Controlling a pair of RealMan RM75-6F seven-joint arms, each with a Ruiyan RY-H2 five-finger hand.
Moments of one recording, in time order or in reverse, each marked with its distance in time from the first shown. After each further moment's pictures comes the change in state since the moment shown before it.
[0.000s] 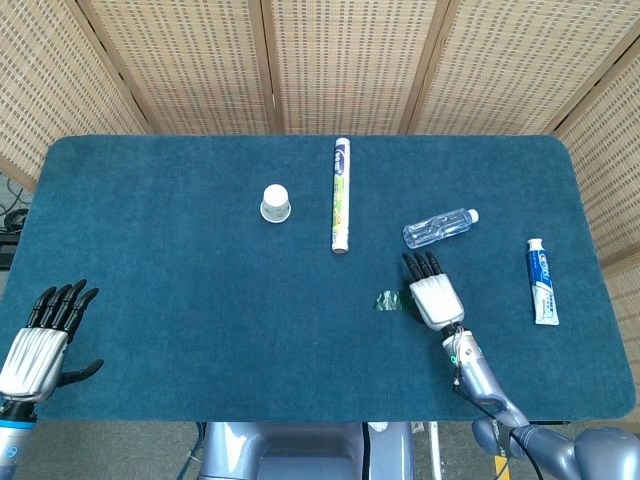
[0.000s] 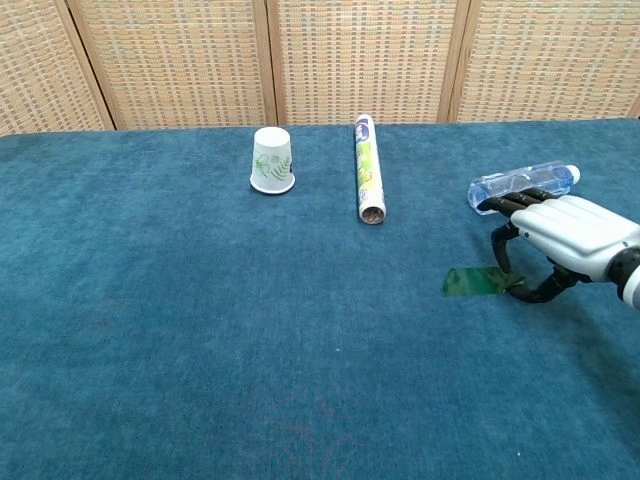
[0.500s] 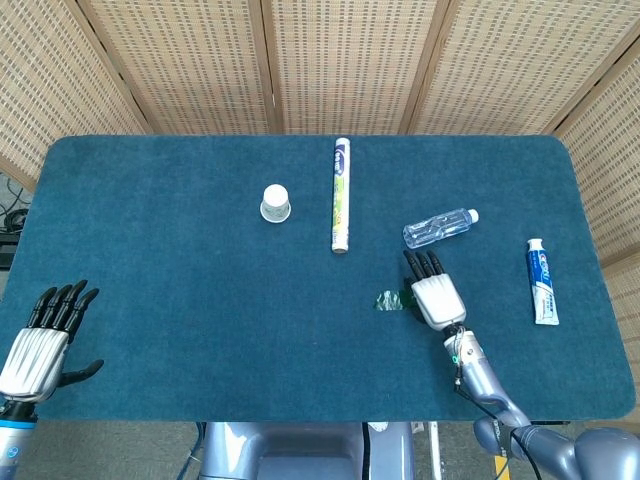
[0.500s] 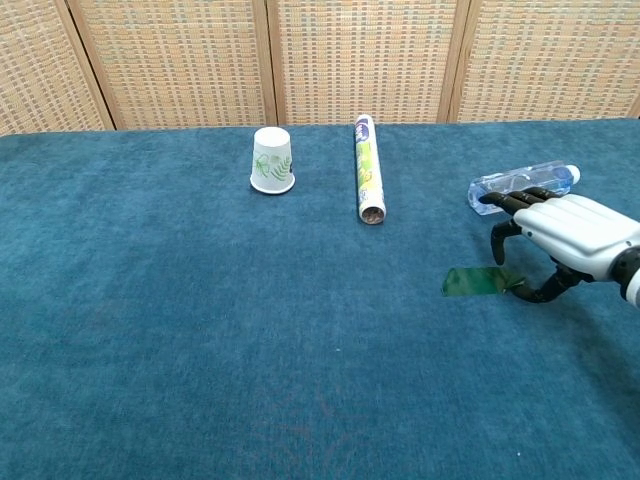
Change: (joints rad) left arm 0.000 -0.003 0.000 0.000 -0.002 -0.003 0.007; right arm -0.001 -0.002 -0.001 0.012 -0.006 0.009 0.013
